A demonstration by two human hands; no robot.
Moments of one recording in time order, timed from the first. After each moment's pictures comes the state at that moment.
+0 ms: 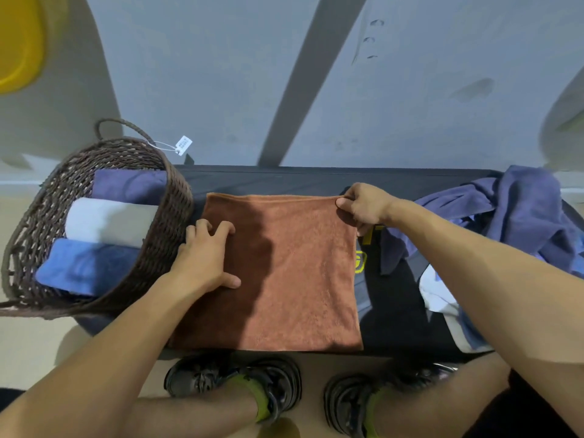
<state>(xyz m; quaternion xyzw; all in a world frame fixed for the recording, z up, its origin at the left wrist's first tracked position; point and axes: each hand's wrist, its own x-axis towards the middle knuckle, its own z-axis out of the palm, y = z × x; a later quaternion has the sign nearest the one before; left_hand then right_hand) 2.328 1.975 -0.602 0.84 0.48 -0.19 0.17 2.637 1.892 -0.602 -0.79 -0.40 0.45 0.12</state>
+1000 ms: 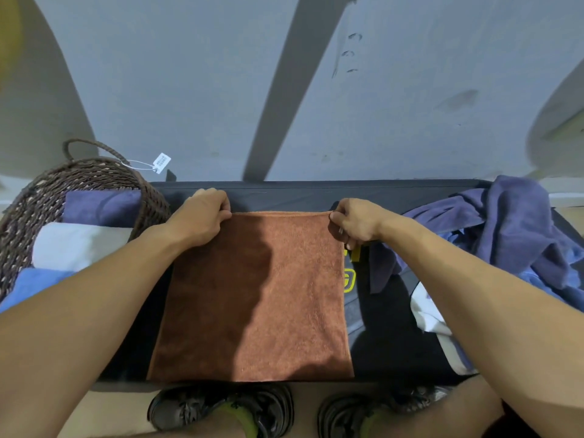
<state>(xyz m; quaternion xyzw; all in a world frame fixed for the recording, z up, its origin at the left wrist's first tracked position) 2.390 2.071 -0.619 0.90 0.38 -0.05 0.20 2.652 1.893 -0.616 -0.80 -0.43 0.42 0.06</state>
